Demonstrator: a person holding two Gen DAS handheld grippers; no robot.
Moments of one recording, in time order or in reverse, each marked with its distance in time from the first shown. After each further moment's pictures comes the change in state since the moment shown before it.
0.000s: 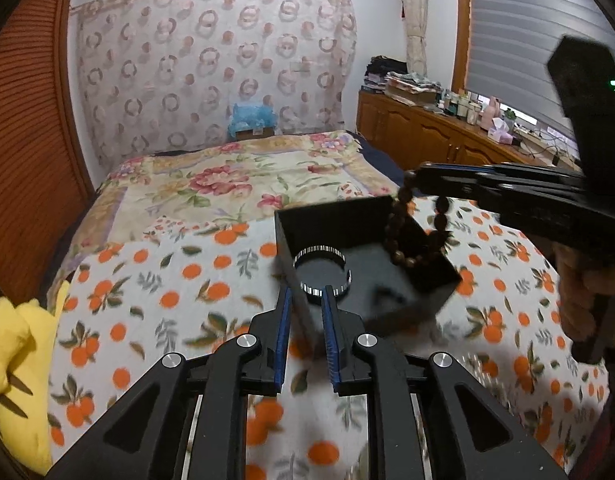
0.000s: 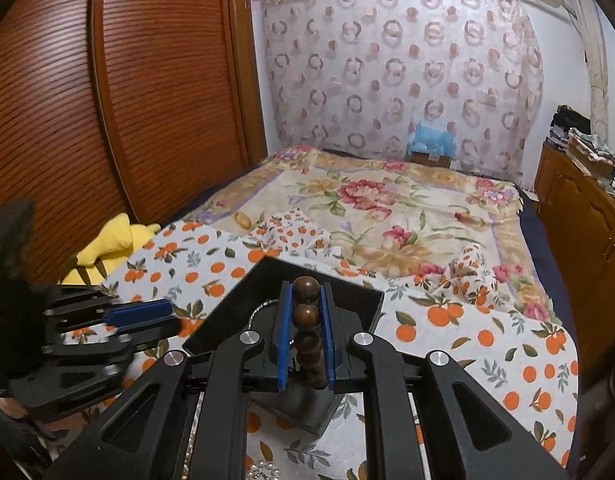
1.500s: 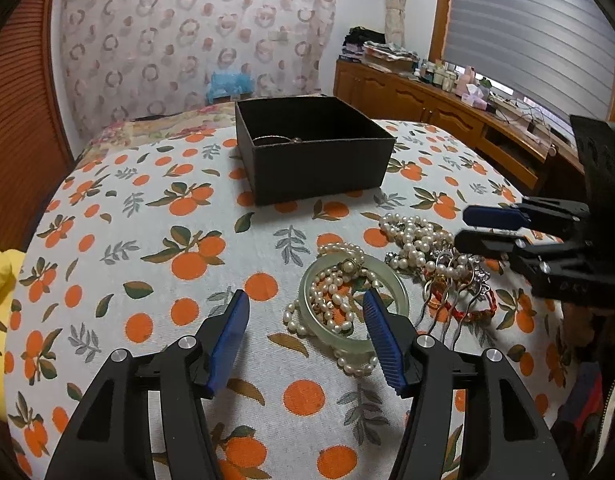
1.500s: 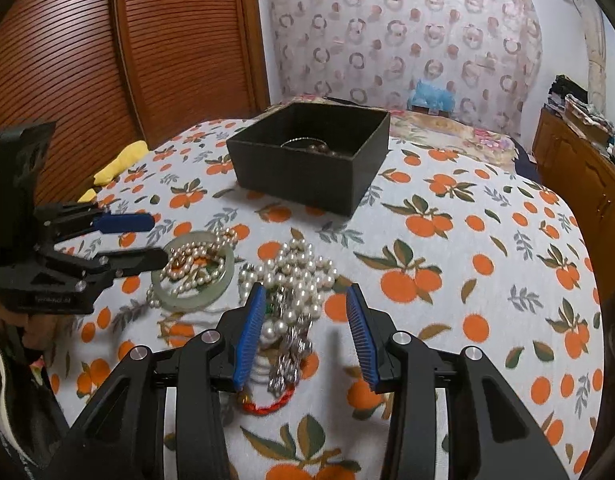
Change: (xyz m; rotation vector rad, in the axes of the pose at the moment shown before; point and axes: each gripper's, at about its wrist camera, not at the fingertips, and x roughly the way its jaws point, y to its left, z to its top) left arm -0.026 -0.032 -0.096 0.015 0.100 -0.072; right arm -0.059 0.023 -0.144 0.013 0.121 0.026
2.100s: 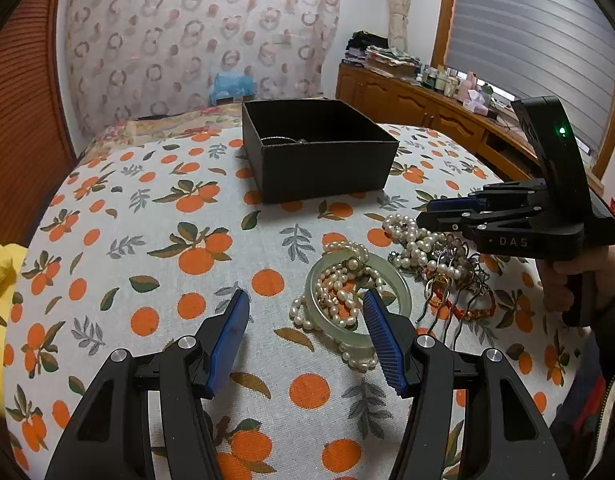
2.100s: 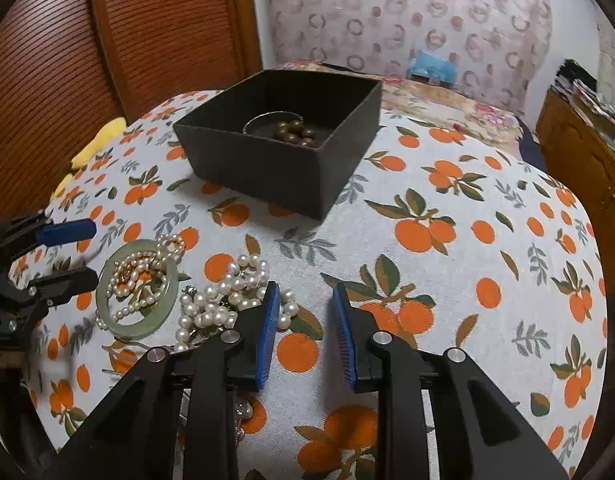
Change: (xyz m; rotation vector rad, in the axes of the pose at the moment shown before) left arm -0.002 0.005 -0.004 -0.015 -0.011 -0.003; right arm 0.045 -0.020 0.024 -0.037 0.144 -0.039
